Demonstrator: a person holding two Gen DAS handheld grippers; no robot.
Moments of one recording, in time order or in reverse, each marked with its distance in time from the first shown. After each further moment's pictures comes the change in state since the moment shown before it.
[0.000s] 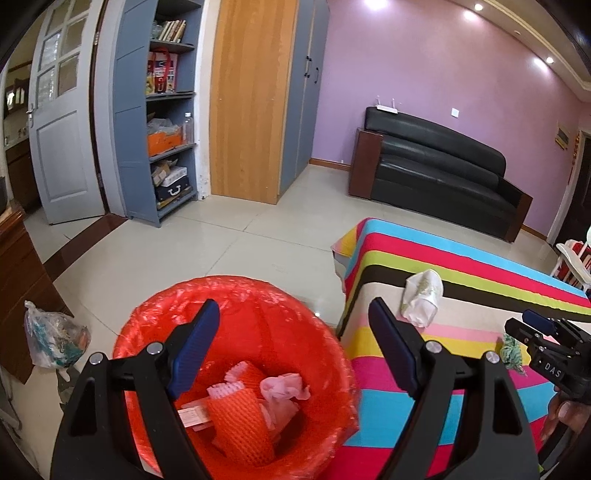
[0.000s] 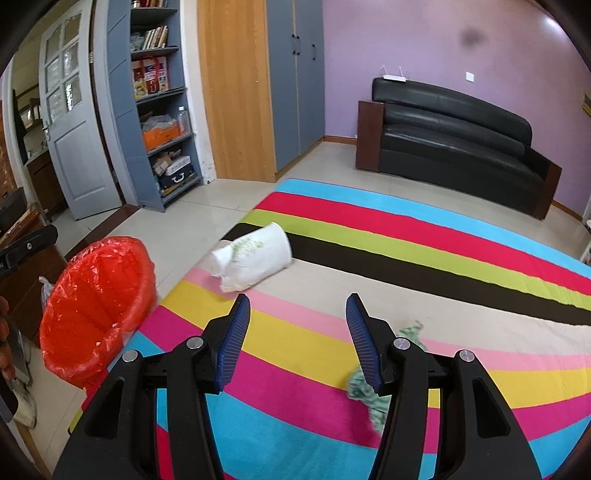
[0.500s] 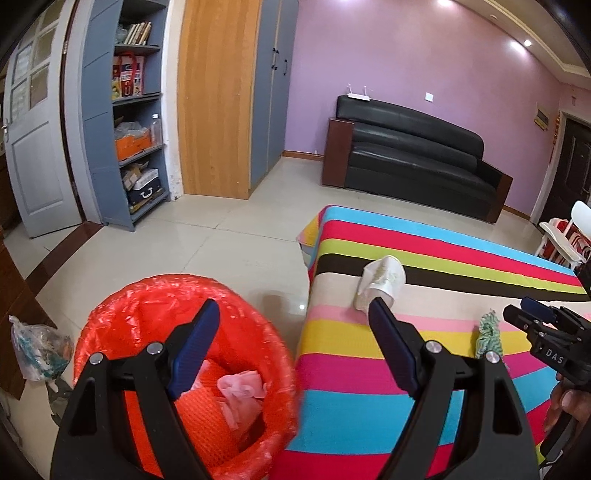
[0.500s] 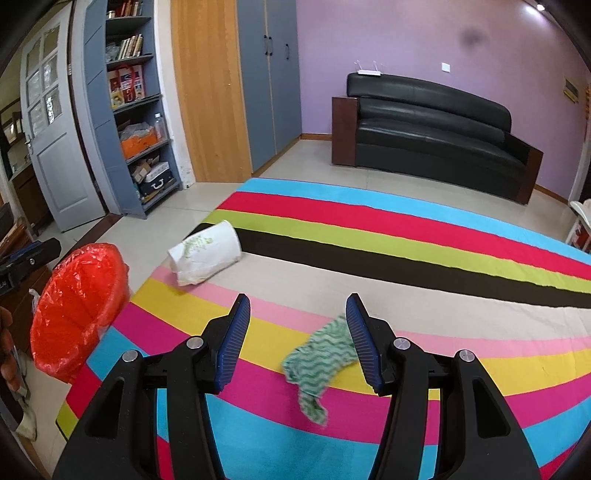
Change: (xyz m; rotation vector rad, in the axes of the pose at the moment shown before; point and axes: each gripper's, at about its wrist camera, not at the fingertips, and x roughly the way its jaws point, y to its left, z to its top) left arm 0.017 -0.057 -0.005 0.069 0.030 -0.076; right arm -0.009 -0.043 -0.009 0.056 0.009 -0.058
